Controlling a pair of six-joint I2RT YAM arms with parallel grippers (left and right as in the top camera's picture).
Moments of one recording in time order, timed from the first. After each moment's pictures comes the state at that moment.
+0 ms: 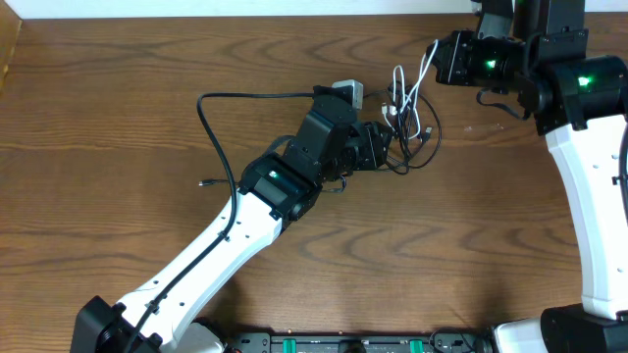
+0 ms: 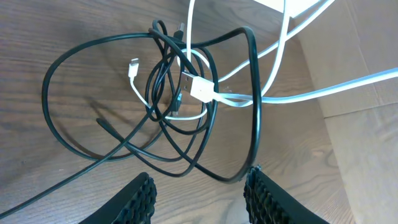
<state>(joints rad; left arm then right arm) -0.67 1.46 1.17 -0.31 0.15 -0.74 0.18 1.61 1.84 -0.95 -0.39 0.33</state>
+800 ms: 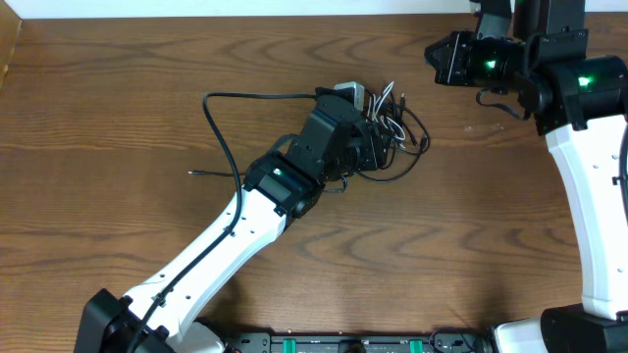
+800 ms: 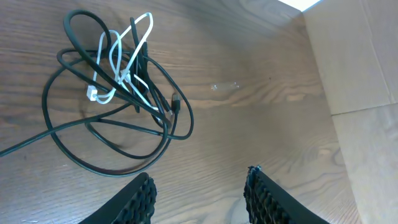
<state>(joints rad) -0.67 1.48 1.17 -0.32 0.15 -0.74 0.18 1.61 1.84 -0.95 -0.42 0.33</state>
